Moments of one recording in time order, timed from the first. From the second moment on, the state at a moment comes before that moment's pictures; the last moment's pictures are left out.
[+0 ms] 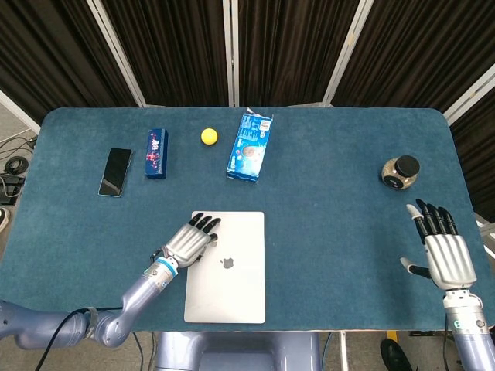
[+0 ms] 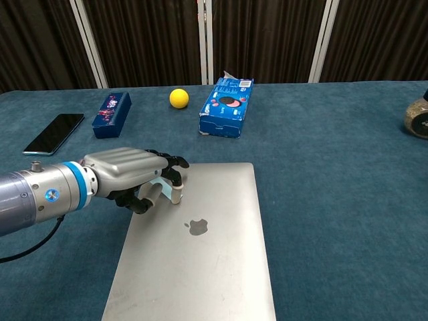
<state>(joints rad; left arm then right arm) -0.84 -1.64 -0.04 -1.55 0.95 0.90 0.61 0.20 -1.14 0.09 -1.61 -1.44 1.41 -0.07</state>
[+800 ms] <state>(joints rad) -0.85 -1.67 -0.06 -1.52 0.93 0.91 0.59 0.20 -1.14 0.09 -1.60 -1.44 1.40 -0.07</state>
